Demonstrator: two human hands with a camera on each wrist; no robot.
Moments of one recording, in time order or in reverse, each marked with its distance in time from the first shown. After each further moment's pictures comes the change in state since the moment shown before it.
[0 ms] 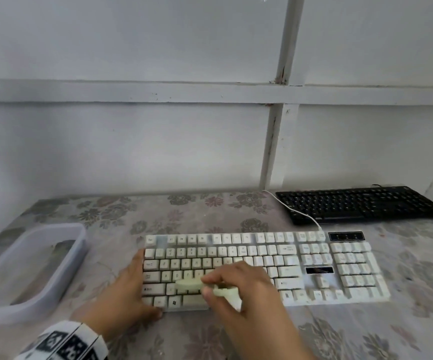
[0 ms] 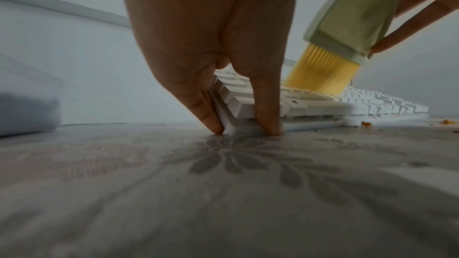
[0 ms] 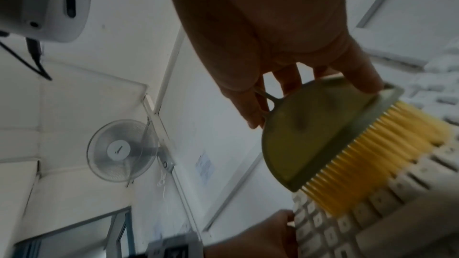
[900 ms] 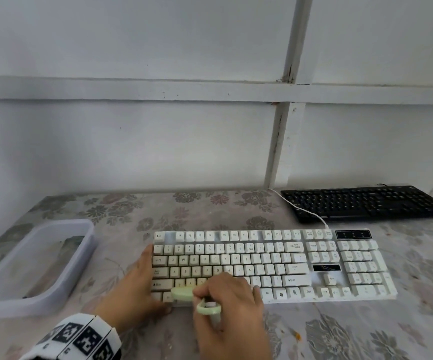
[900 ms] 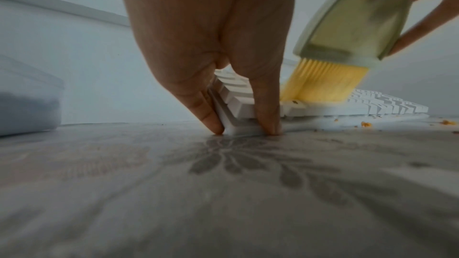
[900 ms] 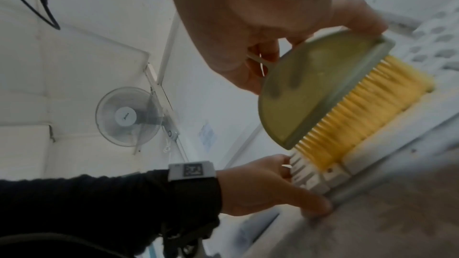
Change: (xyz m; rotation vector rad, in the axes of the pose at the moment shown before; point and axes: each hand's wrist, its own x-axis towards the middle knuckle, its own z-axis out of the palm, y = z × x) left_hand -0.002 0.002 0.003 0.003 0.048 0.013; right_hand -0.007 -0.003 0.057 -0.251 0.447 -0.148
